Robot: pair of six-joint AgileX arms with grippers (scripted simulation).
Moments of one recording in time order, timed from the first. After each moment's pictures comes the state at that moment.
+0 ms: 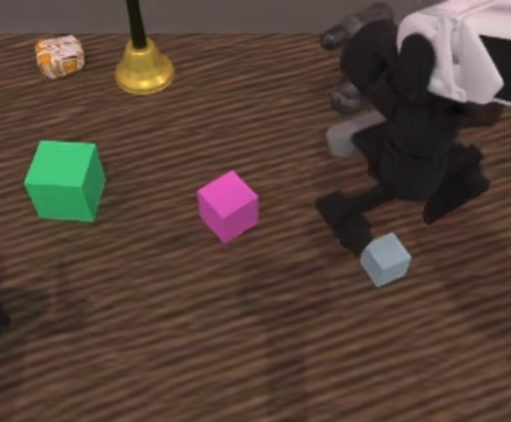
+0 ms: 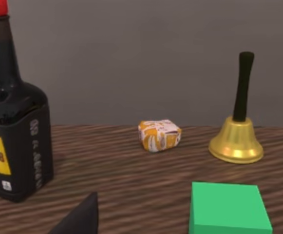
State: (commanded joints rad) left arm 0.00 0.00 0.00 0.00 0.00 0.00; right arm 0.50 2.07 1.59 -1.10 0.00 0.06
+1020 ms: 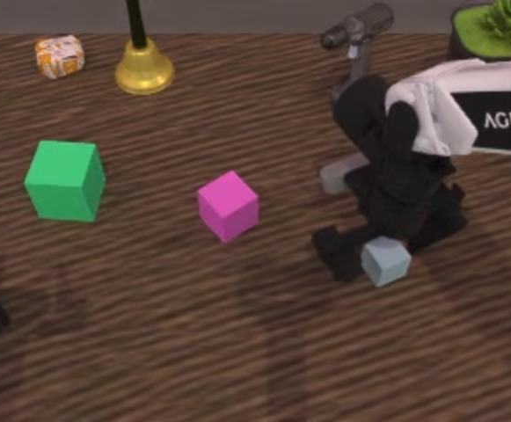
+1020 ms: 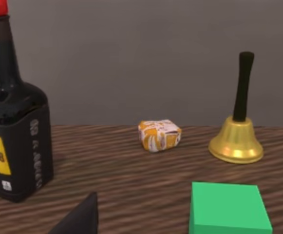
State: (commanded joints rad) left arm 0.00 0.00 0.00 0.00 0.00 0.00; right arm 0.50 2.17 1.43 -0.83 0.00 0.07
